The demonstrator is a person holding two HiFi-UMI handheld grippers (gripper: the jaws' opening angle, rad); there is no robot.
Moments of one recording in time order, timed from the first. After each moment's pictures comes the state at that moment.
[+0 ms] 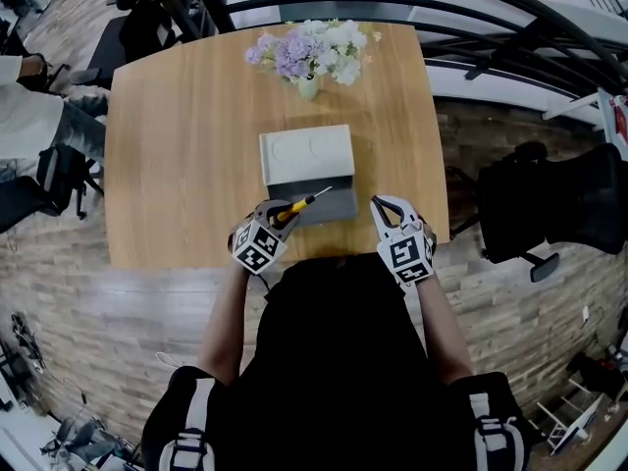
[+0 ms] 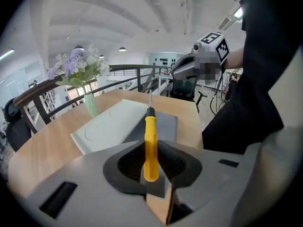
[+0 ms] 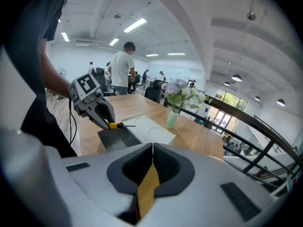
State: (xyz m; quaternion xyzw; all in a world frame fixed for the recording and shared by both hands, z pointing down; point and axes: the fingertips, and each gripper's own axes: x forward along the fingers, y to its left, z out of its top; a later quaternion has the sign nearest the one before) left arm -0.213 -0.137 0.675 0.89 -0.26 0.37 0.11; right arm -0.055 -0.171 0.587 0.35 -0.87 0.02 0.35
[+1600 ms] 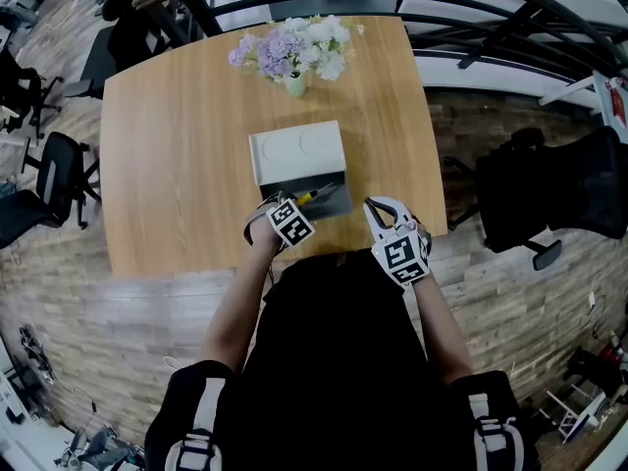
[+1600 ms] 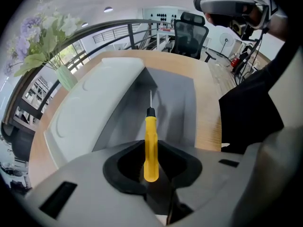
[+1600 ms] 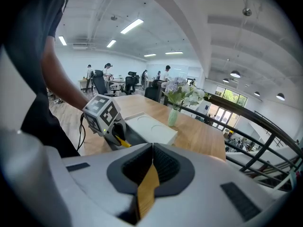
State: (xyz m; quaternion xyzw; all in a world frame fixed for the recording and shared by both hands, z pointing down) left arm -0.189 -0.147 0.766 0.77 -0.21 0.59 0.13; right arm -0.048 -0.157 0.591 0.35 -0.87 0.04 0.34
